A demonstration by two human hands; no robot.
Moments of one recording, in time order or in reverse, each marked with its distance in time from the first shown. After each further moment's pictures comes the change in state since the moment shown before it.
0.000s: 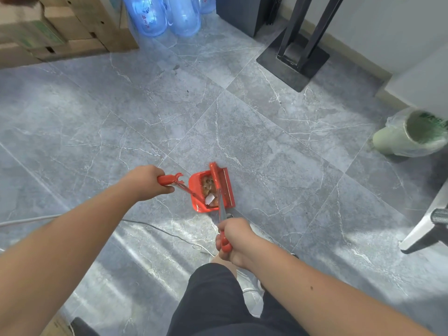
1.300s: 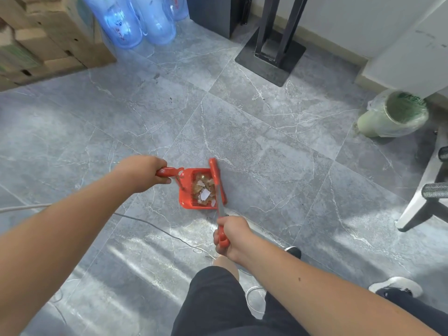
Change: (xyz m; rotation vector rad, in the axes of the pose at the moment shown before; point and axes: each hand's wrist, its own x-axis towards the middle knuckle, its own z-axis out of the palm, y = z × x) left_hand 0.024 0.037 -0.037 0.358 0.054 0.227; right_hand 0.008 -0.002 -0.015 0.239 -0.018 -0.024
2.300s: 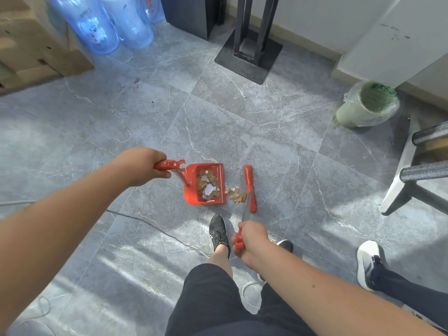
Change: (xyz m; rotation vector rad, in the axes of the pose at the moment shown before) left_hand 0.005 0.048 -0.030 -0.045 0.021 0.106; right_hand -0.009 0.009 -0.068 0.191 0.239 -0.056
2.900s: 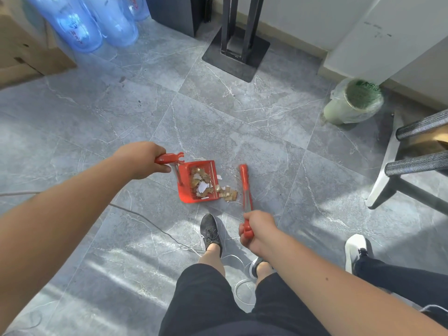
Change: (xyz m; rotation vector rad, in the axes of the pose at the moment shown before) left_hand 0.030 0.033 -0.006 0.025 -0.020 -0.017; right_hand 0.000 -0.038 -0.035 -0.039 0.015 -0.029
